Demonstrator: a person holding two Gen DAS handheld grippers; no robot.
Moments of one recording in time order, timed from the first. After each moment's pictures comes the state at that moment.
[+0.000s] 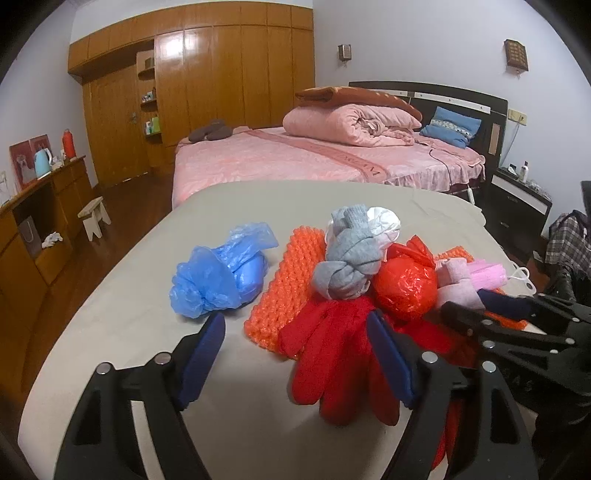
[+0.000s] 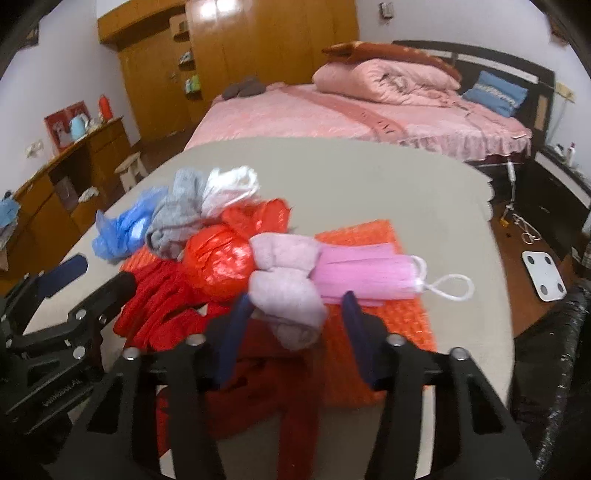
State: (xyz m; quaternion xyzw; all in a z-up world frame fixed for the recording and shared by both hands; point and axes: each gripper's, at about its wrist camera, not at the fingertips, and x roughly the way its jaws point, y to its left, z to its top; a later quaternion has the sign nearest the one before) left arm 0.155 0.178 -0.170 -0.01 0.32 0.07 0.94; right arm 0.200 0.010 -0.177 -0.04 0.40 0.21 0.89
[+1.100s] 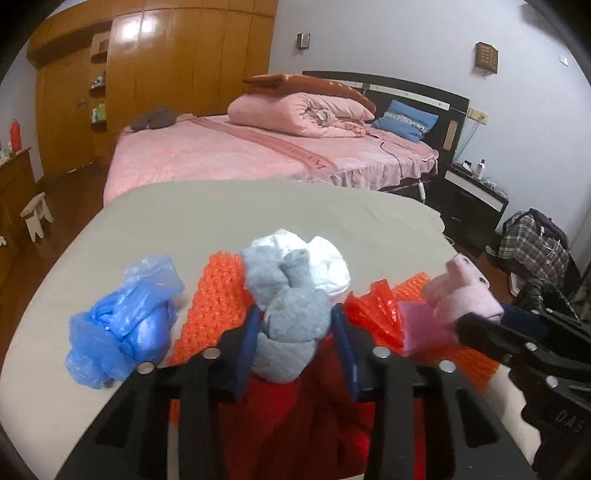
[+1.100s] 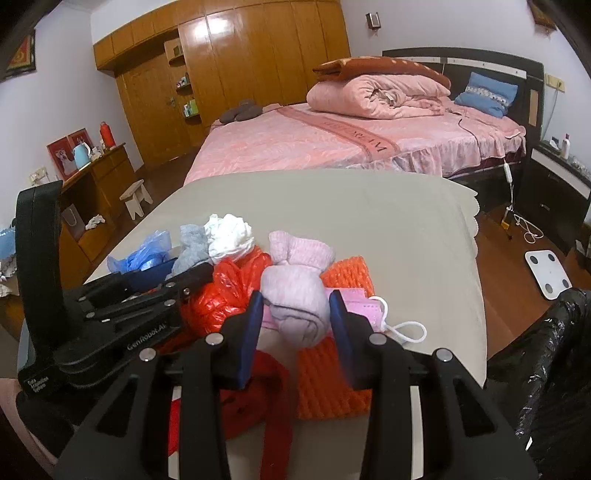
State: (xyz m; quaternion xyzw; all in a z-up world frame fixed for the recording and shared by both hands) left arm 0.219 0.169 -0.171 -0.05 0.34 -0.05 0.94; right arm 0.206 -0.025 -0.145 0.01 0.36 0.21 0.91
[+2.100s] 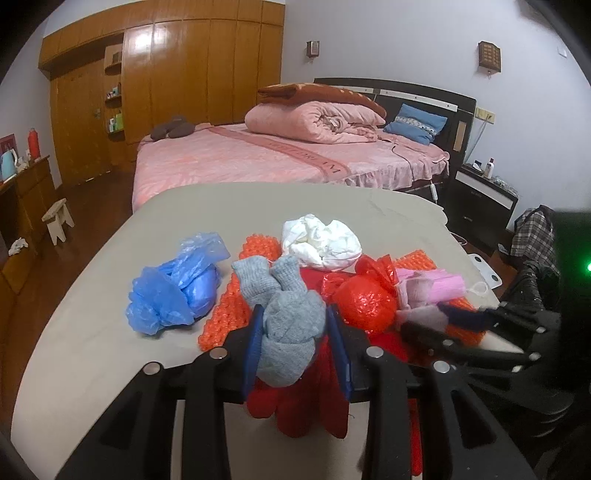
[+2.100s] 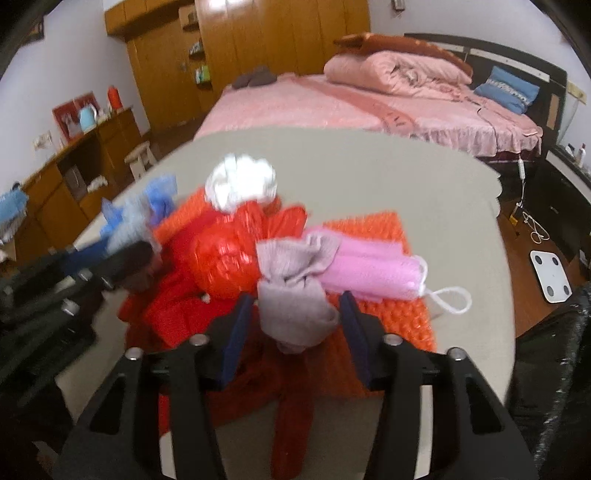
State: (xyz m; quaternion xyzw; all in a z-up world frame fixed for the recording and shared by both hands) left arm 0.168 0.170 -0.160 -0.02 0.33 -0.01 0.94; right arm 0.203 0.002 -0.182 -0.05 0.41 0.22 0.88
